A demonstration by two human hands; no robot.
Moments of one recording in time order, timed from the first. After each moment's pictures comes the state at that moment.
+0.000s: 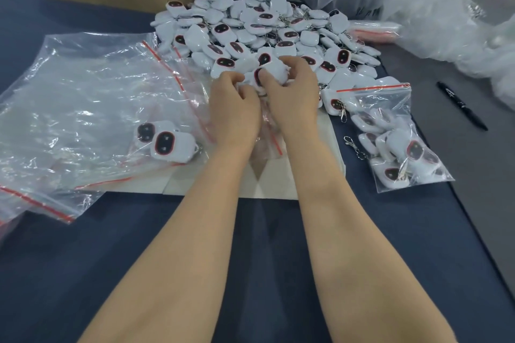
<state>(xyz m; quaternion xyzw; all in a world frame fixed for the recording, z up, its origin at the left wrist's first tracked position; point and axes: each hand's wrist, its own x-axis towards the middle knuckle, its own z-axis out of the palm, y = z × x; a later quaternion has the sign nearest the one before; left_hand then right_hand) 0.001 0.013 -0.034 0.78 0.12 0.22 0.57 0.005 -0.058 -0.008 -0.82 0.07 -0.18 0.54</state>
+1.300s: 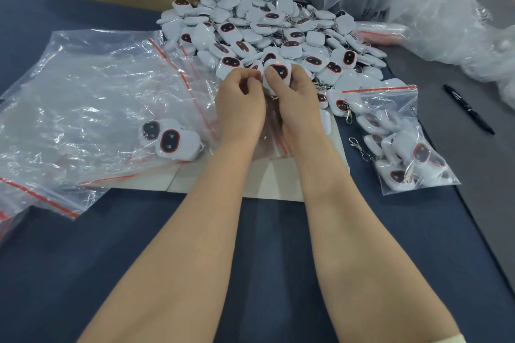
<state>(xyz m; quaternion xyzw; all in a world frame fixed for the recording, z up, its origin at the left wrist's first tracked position) 0.004 0.011 -0.028 0.73 0.11 0.21 0.64 0.011 -0.062 -0.031 -0.66 0.03 -0.10 0.74</state>
